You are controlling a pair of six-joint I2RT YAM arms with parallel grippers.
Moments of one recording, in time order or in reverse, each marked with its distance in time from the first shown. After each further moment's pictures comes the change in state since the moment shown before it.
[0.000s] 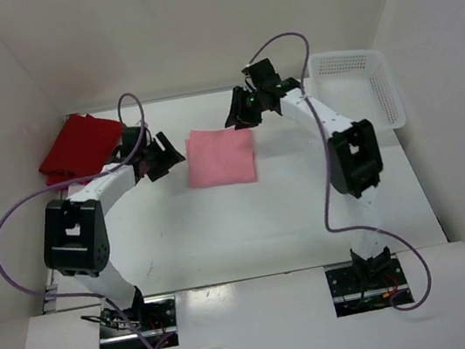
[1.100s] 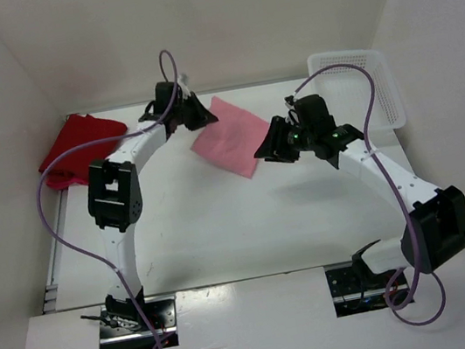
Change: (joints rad) left arm -0.133 0.515 0.636 0.016 0.247 0.002; right arm -0.013 -0.797 -0.814 0.166 -0.001 0.131
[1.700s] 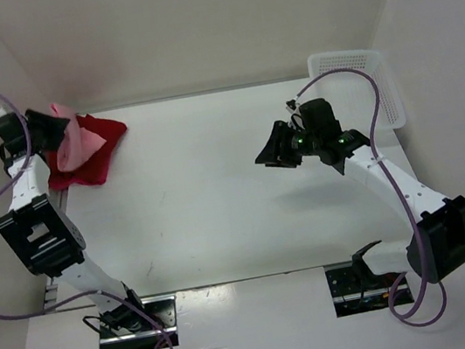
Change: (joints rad) left arm 0.740 -0.363 -0.135 0.063 -0.047 -0.037; right arm -0.006 -0.077 -0.062 -0.001 -0.065 -0.001
